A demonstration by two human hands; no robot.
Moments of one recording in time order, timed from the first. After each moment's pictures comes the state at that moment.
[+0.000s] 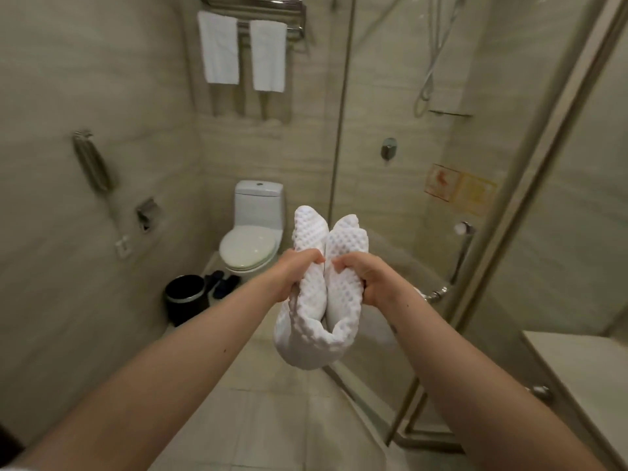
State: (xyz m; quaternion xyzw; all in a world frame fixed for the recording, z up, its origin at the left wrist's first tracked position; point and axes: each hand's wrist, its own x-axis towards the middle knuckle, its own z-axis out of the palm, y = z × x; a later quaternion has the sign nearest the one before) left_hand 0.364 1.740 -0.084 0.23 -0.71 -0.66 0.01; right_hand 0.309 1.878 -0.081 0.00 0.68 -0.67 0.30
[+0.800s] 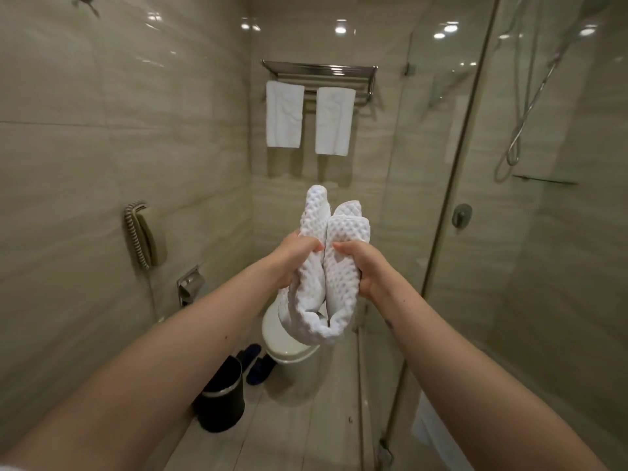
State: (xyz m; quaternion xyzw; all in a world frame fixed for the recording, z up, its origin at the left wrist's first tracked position) left_hand 0.154 1.422 0.007 0.18 -0.72 -0.66 0.15; right_hand 0.082 1.542 -0.006 -0.11 0.60 -0.74 0.28
